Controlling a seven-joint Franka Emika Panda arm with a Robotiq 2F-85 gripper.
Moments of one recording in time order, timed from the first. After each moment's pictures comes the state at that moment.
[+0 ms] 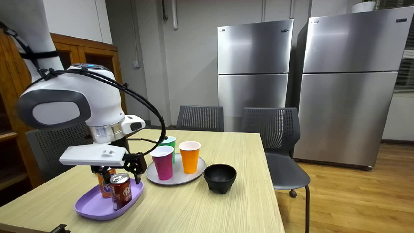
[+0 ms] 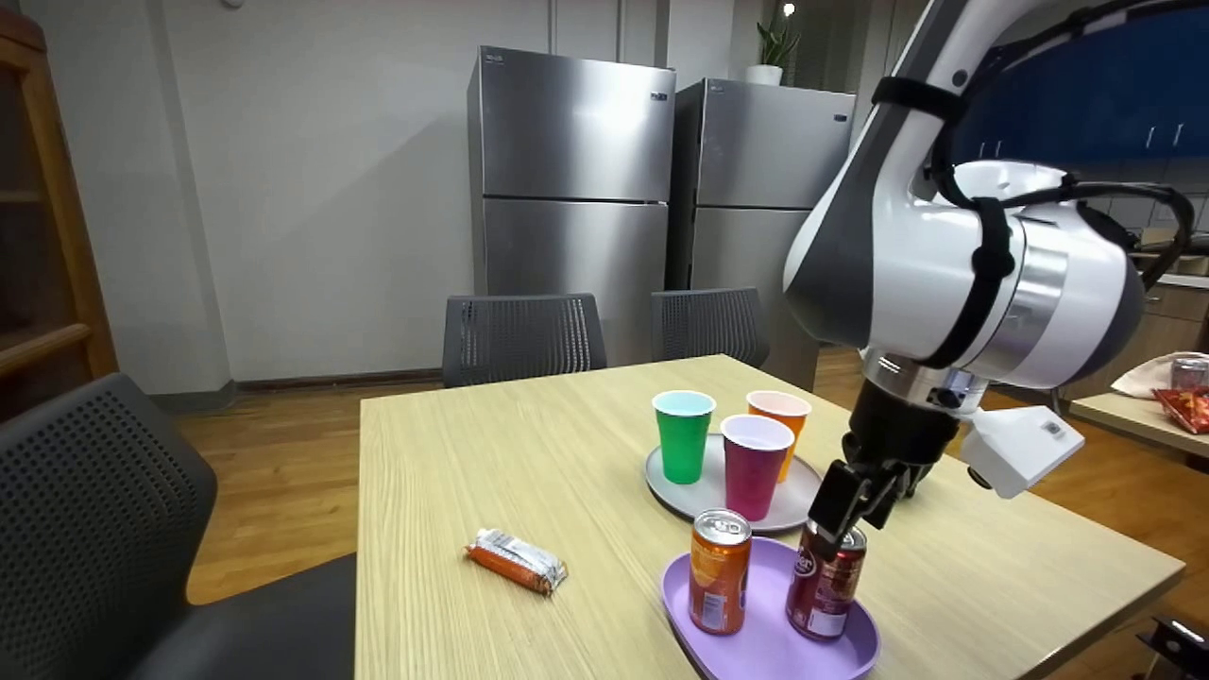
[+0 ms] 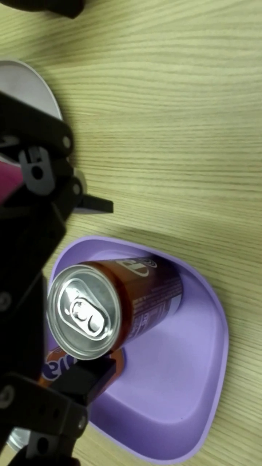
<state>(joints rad) 0.40 0.19 -0.07 -2.77 1.09 3.13 -1.05</state>
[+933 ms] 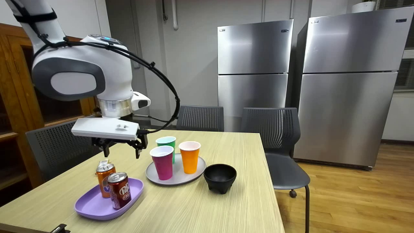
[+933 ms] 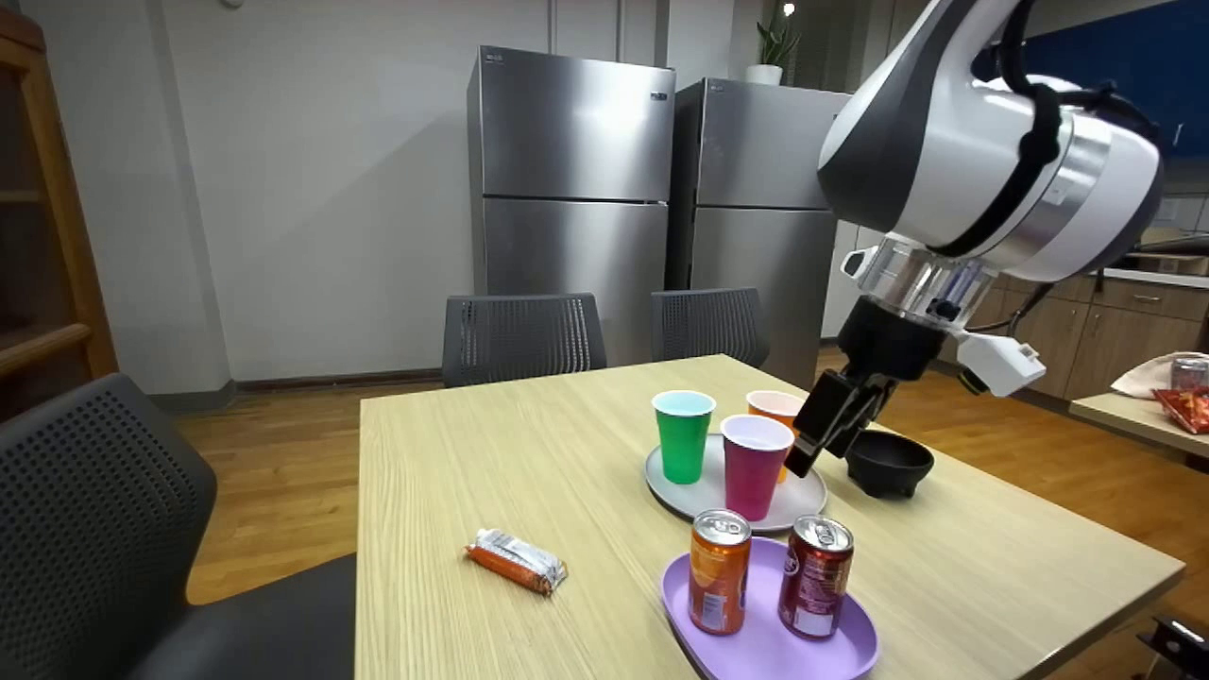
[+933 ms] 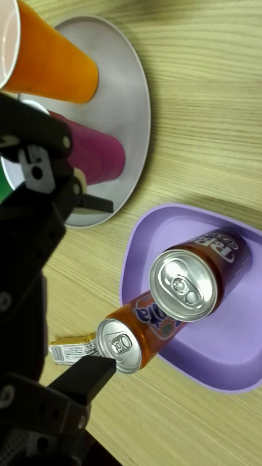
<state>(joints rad) 0.39 -0.03 -0.18 -2.77 0.90 2.93 -1.07</state>
